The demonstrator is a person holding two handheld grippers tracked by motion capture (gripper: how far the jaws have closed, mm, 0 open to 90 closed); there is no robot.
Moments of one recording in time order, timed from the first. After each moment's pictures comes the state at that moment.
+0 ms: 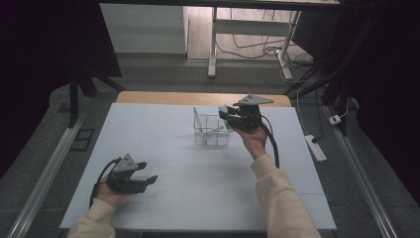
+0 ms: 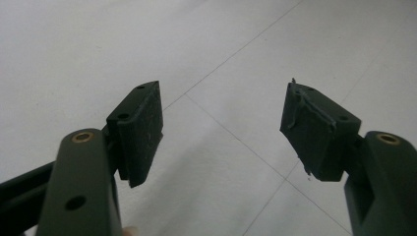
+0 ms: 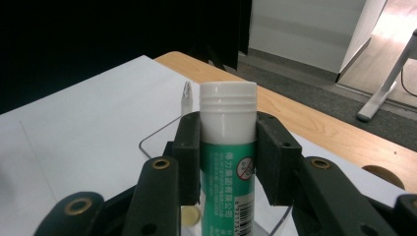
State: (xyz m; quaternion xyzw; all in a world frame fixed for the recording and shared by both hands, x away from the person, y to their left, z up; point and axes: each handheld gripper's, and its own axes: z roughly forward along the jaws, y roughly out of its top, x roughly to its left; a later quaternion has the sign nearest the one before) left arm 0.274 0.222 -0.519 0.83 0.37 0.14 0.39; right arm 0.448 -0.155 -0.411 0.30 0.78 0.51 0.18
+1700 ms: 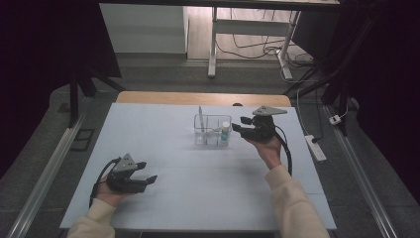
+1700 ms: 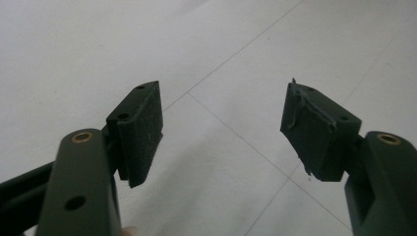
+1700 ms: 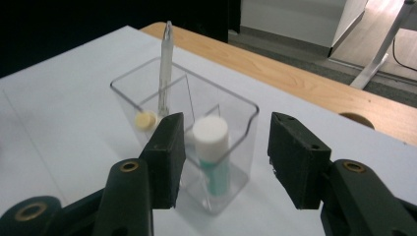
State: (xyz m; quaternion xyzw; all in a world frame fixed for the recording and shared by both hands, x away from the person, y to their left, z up) left arm 0.274 0.223 -0.519 0.83 0.37 0.15 0.39; right arm 0.436 -0.203 -0.438 0.33 0.79 0.49 0.17
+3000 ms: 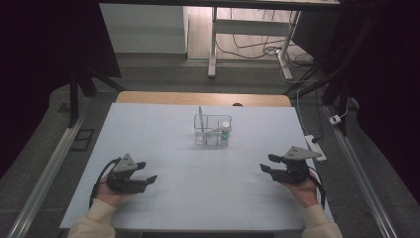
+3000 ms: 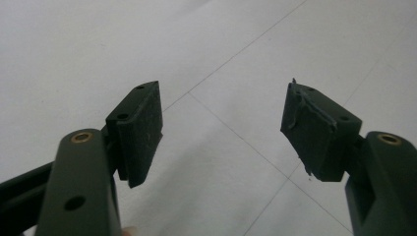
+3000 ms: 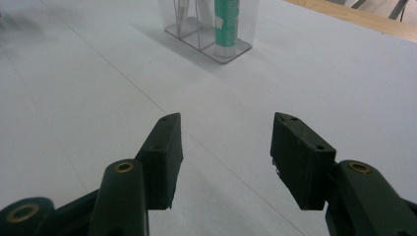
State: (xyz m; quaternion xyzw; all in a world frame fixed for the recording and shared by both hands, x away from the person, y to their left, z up) left arm 0.273 0.222 -0.519 0.83 0.37 0.15 0.39; right arm 0.339 -0.300 -0.480 0.30 0.83 0.44 0.17
